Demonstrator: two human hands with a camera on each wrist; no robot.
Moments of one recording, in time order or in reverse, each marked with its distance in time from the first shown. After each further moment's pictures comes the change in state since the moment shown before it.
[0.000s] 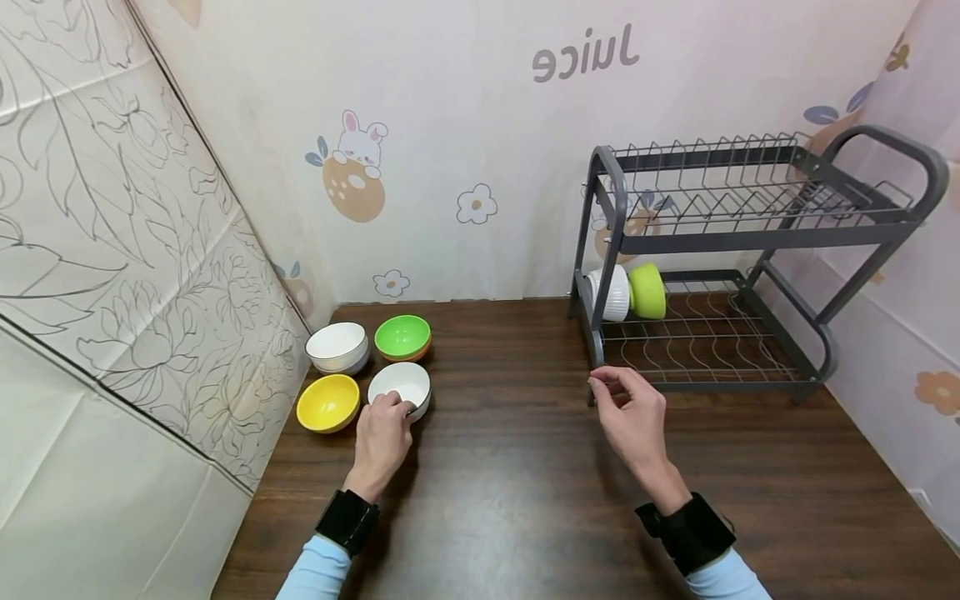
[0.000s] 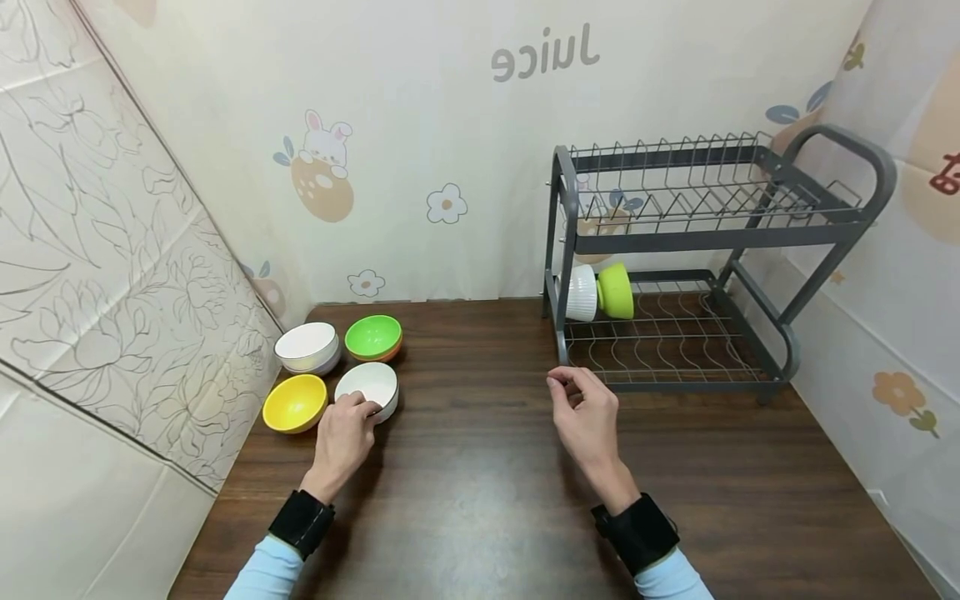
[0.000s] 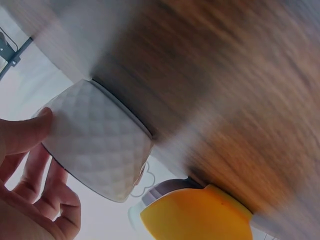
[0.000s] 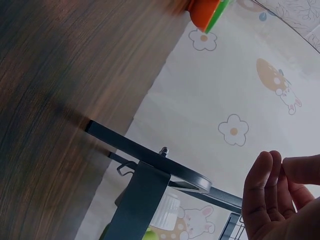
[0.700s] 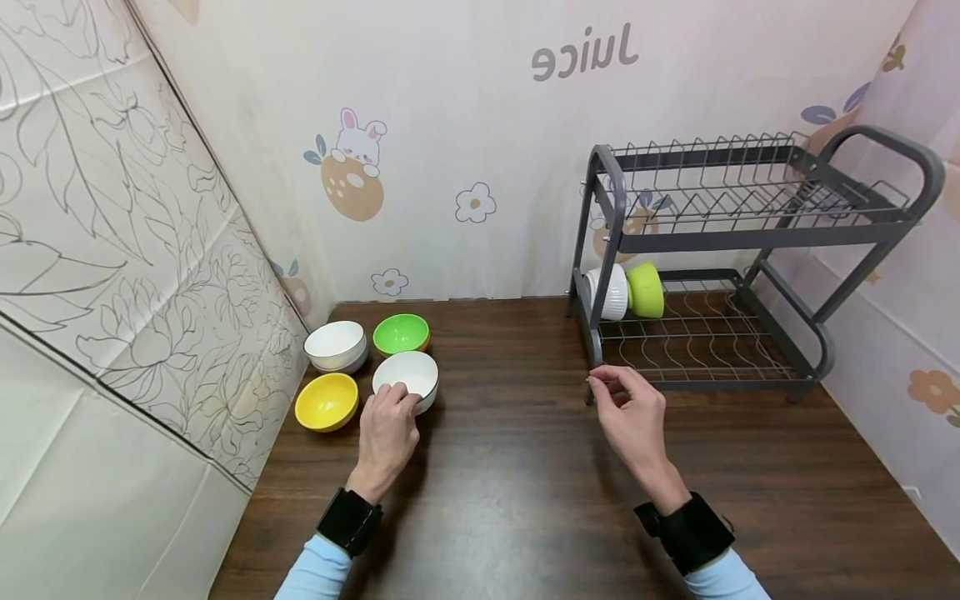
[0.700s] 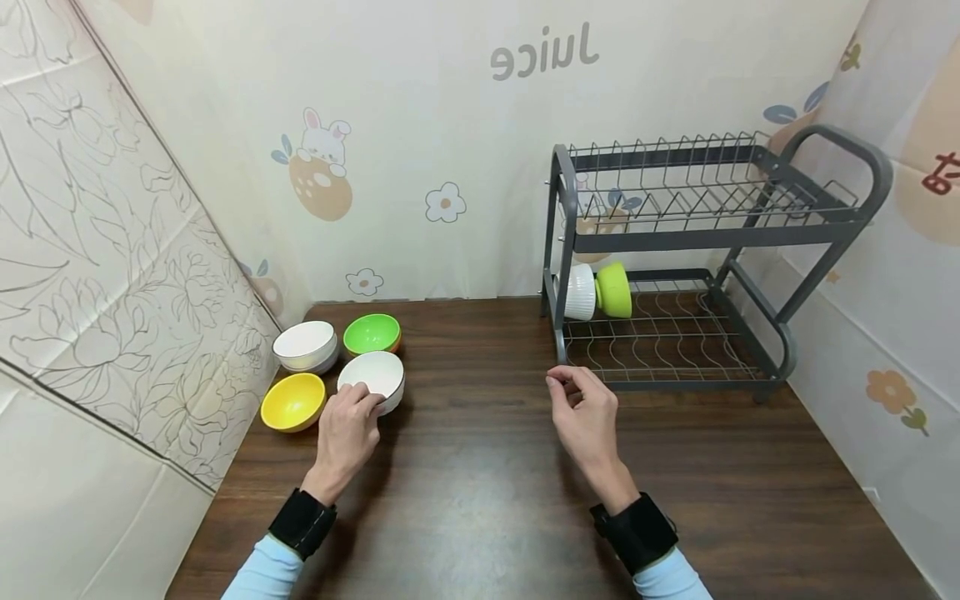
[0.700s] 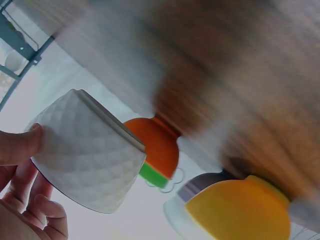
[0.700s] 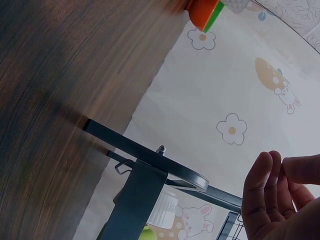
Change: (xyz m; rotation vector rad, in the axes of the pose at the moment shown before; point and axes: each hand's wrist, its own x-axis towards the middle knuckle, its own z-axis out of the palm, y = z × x) left_hand 0.009 0.017 -0.013 -0.030 0.142 0.114; right_hand -0.001 -0.003 -0.001 0.003 0.009 -0.006
